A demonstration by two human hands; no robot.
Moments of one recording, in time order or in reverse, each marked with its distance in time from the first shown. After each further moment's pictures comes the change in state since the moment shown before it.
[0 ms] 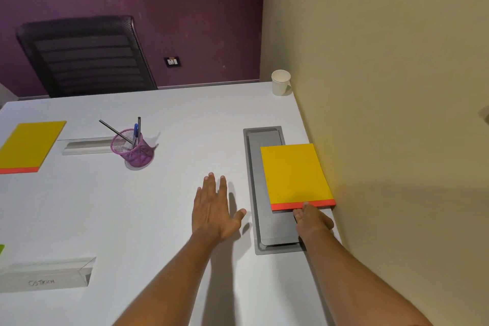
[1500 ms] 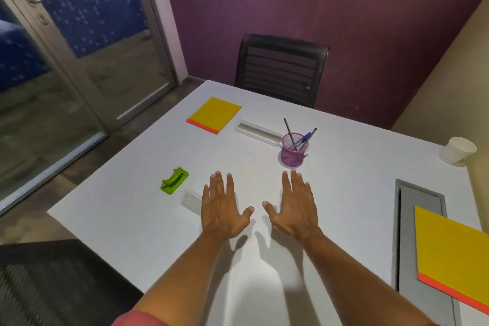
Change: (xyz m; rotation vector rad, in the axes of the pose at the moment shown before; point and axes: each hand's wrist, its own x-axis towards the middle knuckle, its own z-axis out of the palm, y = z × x) left_hand -0.148 -0.271 -0.082 -0.002 0.227 -0.576; right_hand -0.222 0.217 0.191 -1.768 -0.802 -1.553
